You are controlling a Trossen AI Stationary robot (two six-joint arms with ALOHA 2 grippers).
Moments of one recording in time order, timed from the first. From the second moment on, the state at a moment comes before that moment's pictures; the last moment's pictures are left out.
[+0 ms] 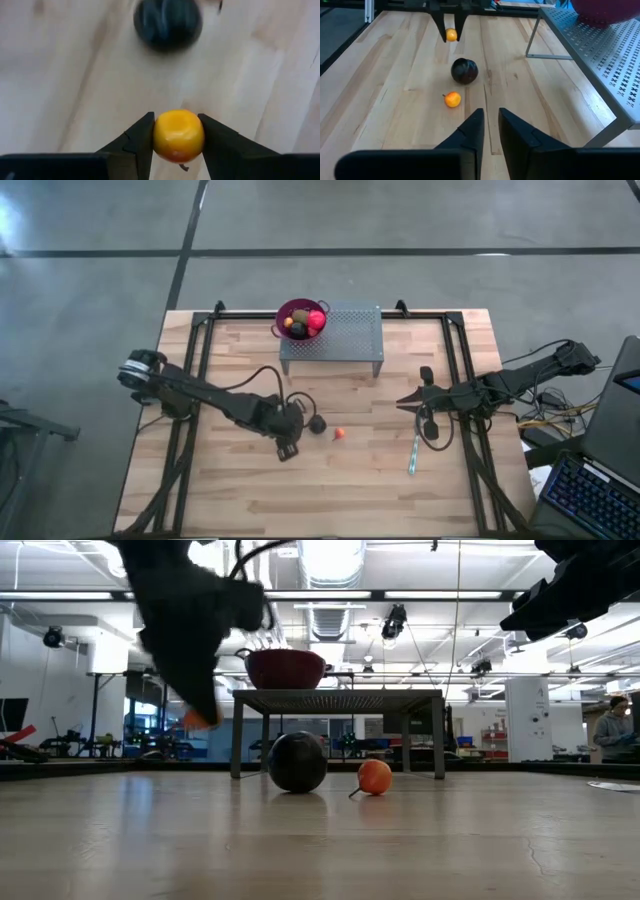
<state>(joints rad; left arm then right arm) -0.28 1.60 1.07 -0.62 -0.16 -0.64 0.35 0.61 0.41 -0.26 0.37 0.15</state>
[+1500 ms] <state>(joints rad) 0.02 1.60 1.74 -0.65 -0.93 0.00 0.35 0.61 0.41 -0.26 0.37 0.15</state>
